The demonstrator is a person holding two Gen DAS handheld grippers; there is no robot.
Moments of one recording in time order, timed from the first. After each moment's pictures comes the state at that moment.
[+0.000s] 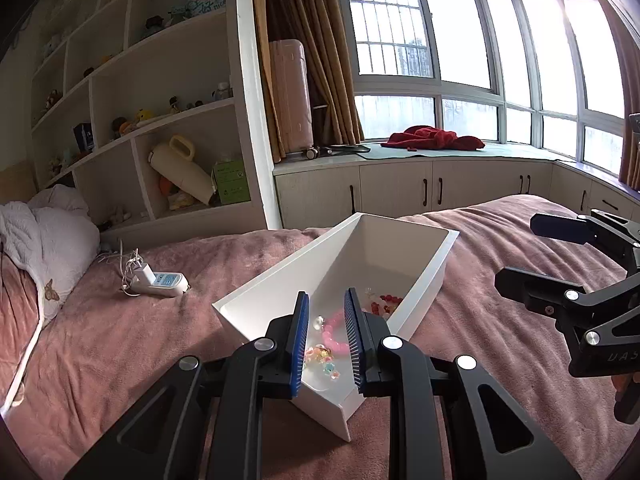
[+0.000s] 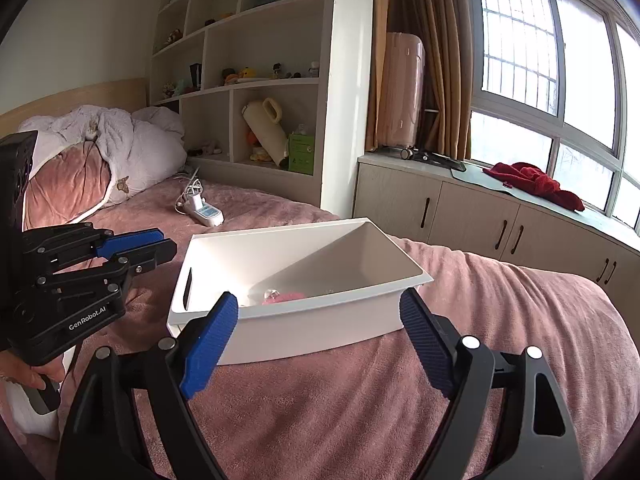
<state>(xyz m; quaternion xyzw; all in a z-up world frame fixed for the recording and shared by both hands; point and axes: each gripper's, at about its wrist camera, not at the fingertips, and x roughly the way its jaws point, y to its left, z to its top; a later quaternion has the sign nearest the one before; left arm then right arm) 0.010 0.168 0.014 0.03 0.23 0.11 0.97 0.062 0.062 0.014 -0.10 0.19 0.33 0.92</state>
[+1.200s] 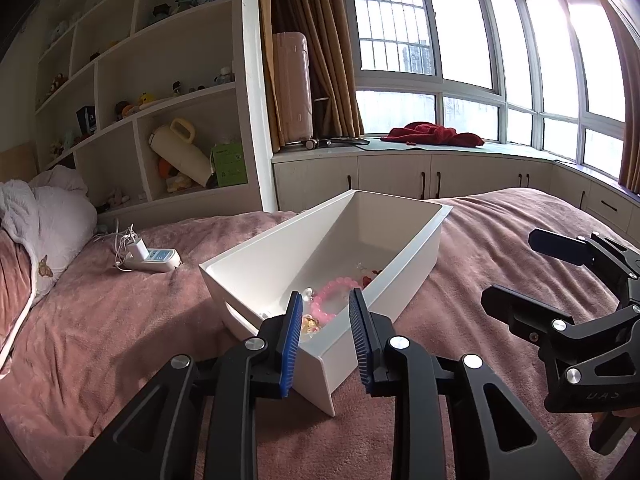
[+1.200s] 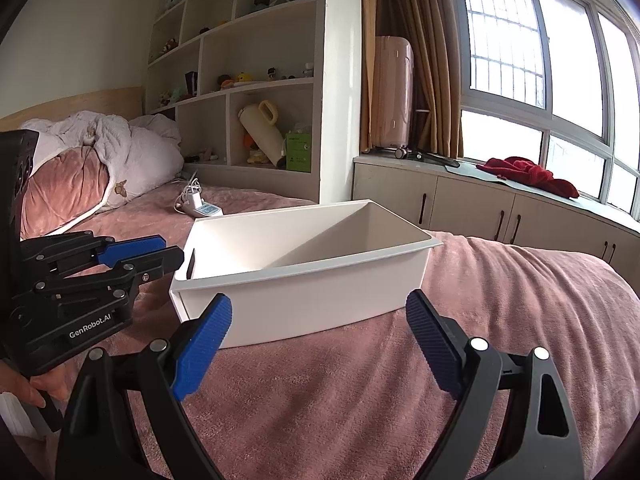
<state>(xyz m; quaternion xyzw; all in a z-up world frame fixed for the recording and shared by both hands) -0.003 0.157 -0.022 0.01 0.24 0.11 0.97 0.040 0.061 -0.032 -0.08 0.18 0.32 0.93</state>
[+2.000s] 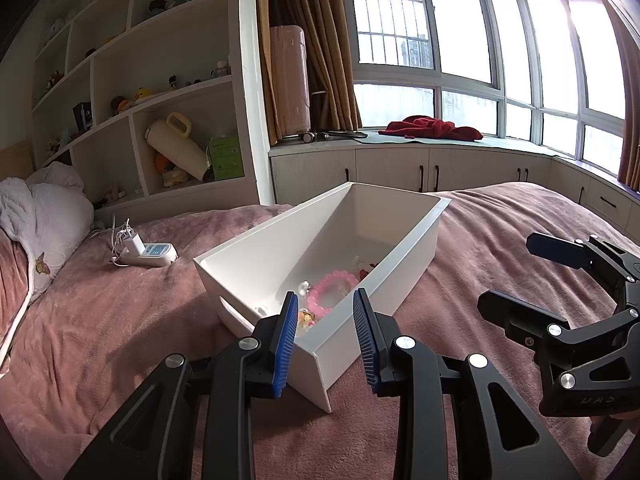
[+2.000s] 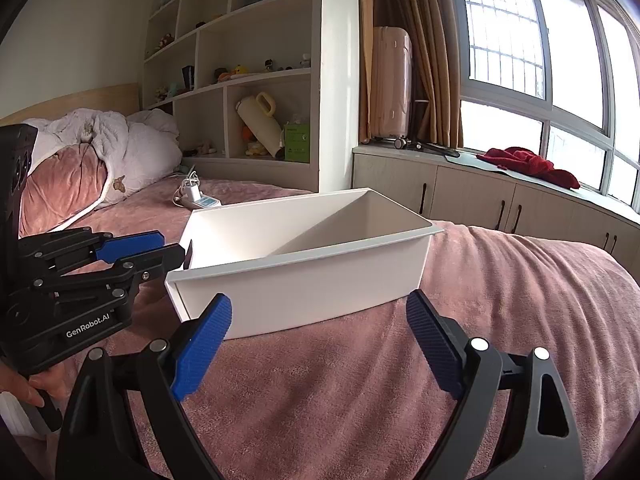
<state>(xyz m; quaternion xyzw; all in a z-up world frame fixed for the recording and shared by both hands) 0.001 0.157 -0.029 0.01 0.25 0.11 0.96 0.045 0.061 -0.040 -0.08 0.20 0.32 0.92</state>
